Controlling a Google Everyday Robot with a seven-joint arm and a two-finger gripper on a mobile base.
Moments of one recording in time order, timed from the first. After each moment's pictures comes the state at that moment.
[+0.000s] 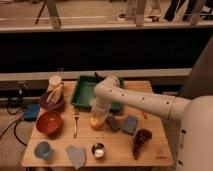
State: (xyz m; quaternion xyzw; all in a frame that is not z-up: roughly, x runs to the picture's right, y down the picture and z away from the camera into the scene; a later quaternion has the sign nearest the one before) arm -0.050 0.169 0.812 -0.30 -0.24 -0.28 0.88
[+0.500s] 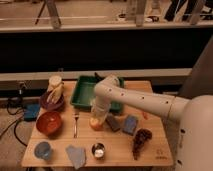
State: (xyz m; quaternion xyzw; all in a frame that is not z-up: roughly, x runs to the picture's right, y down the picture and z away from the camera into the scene) arm -0.050 0.169 0.812 -0.30 -0.24 -0.28 0.88
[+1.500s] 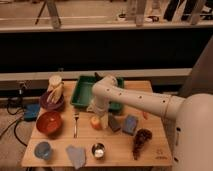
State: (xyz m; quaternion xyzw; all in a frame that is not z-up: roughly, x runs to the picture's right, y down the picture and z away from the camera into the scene) arm -0.054 0.173 0.815 -0.31 -0.24 -0.29 0.87
